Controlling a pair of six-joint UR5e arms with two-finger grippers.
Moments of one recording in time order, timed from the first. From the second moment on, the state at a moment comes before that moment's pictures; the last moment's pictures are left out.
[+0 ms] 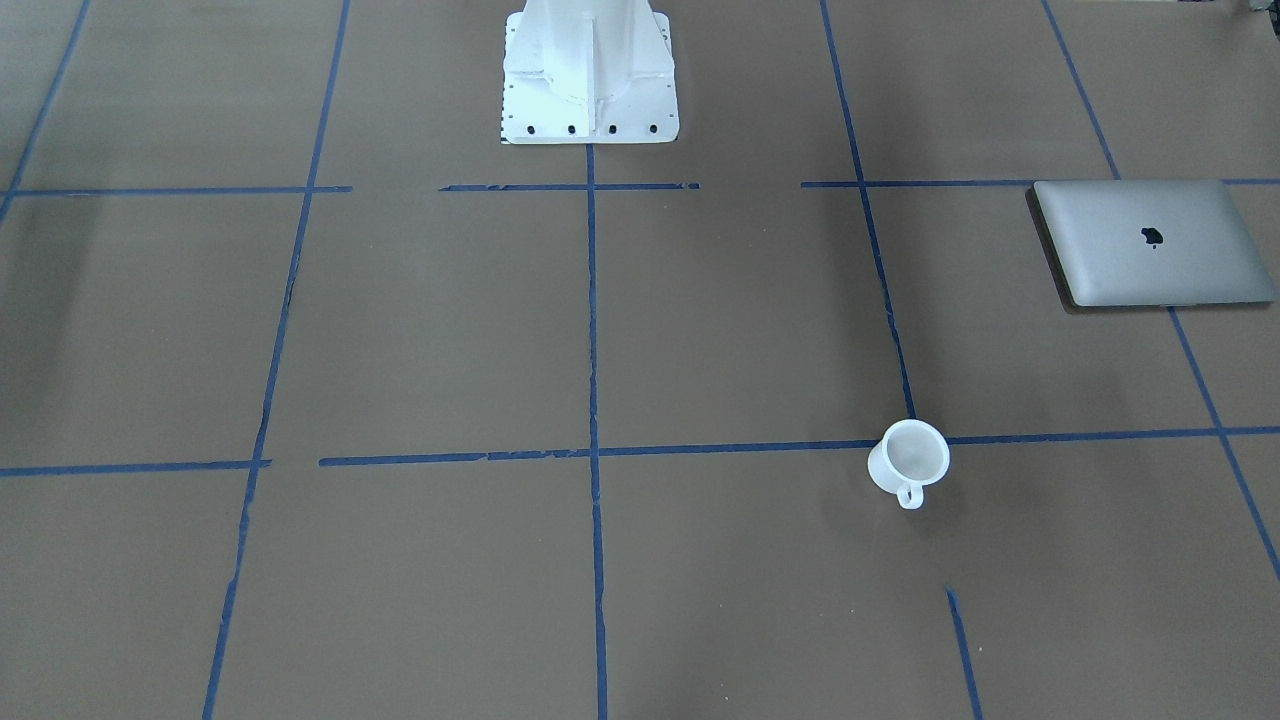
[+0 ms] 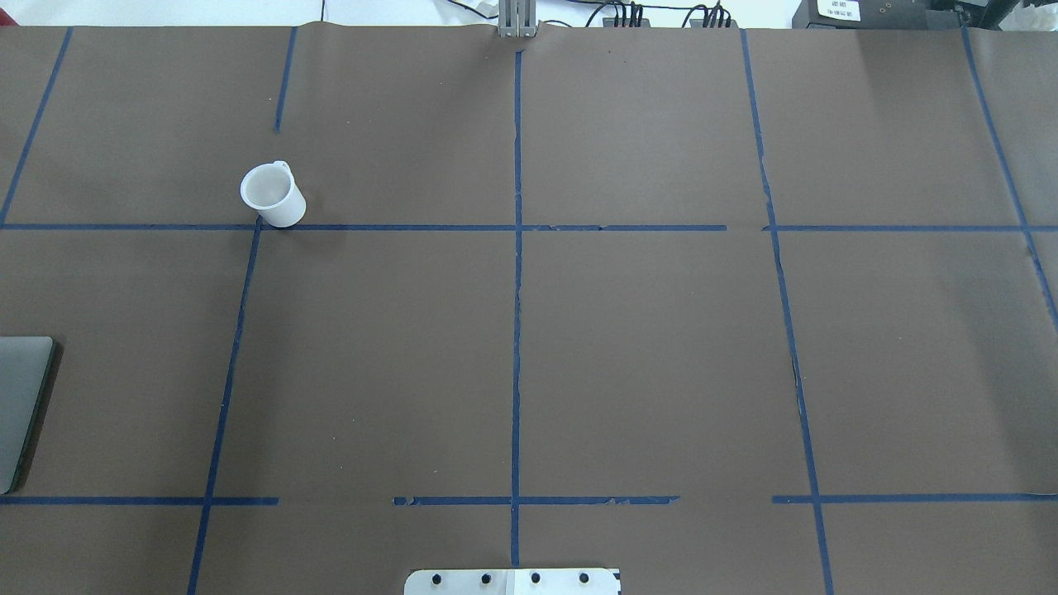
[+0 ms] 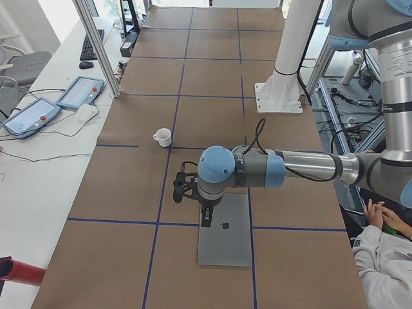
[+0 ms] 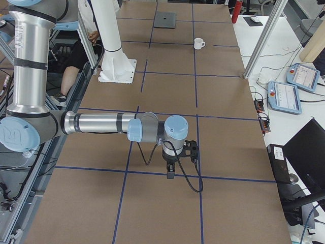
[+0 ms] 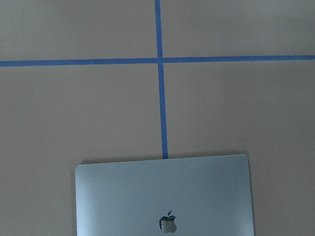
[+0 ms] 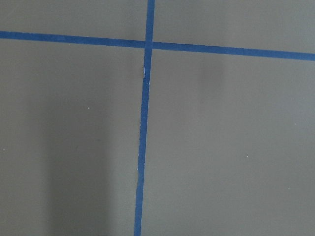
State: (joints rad) left arm -1.70 -1.32 -1.89 -1.50 -2.44 0.14; right arm 1.54 -1.71 1.75 -1.64 2.28 -0.05
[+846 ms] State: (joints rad) left arm -1.67 -1.37 -1.87 -1.62 -2.45 0.12; right arm 1.54 -1.71 1.75 -1.64 2.28 -0.05
